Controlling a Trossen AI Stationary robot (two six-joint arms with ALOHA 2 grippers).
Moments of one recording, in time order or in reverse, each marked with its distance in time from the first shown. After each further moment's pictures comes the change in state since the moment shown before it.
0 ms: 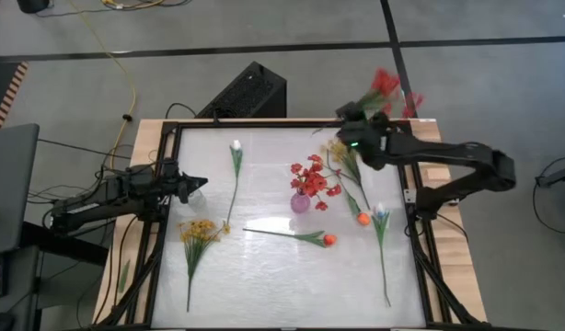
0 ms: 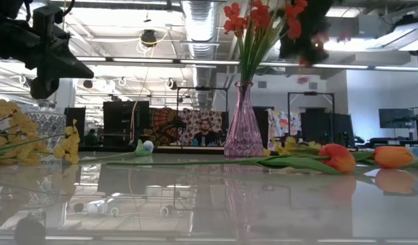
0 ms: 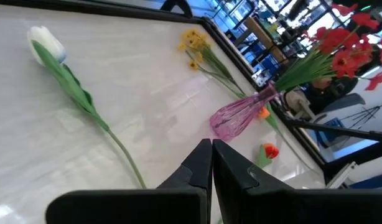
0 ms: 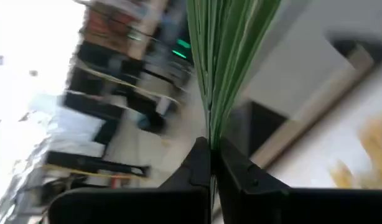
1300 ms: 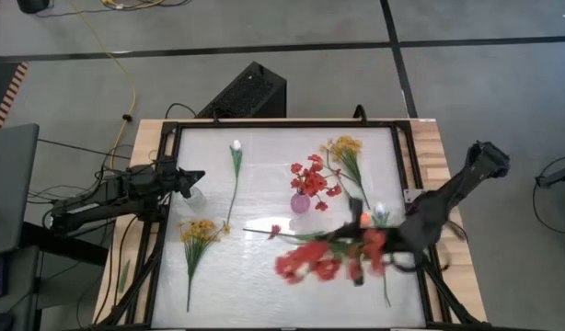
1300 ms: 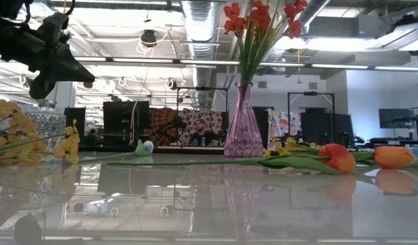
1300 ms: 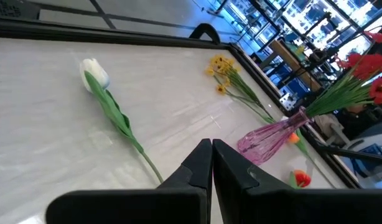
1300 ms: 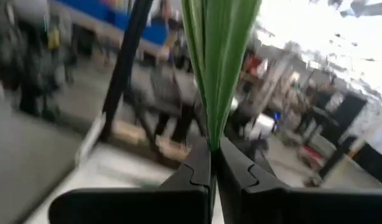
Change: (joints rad) left arm 0.000 0.000 0.000 -0.004 -0.151 0.027; right arm 0.902 0.050 0.001 0.622 -0.378 -2.005
